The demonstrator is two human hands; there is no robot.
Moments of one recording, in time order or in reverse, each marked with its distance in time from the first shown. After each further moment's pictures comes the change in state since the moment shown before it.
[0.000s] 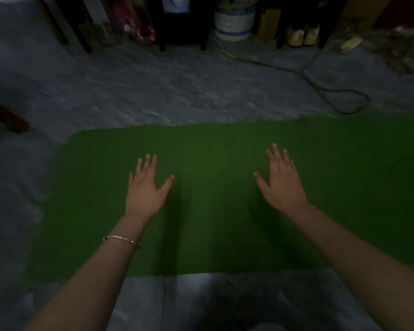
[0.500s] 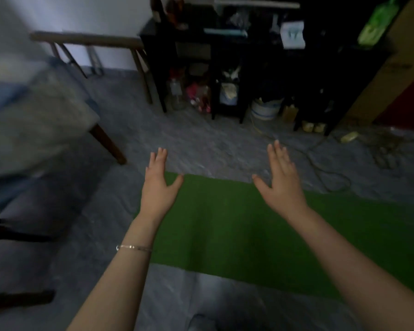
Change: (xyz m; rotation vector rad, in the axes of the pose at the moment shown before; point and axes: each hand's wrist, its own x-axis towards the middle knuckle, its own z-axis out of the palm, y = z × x) left_hand -0.093 0.190 -0.518 -0.389 0.309 -0.077; right_hand -0.065 -0.219 -0.516 0.251 0.140 -0.286
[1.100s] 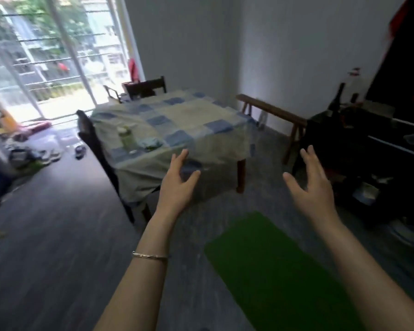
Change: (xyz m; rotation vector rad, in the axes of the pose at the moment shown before) left_hand -0.245 0.135 -0.297 -0.091 0.726 -0.268; right_hand -0.081 -0.270 -0.167 0.542 -0.080 -0.585
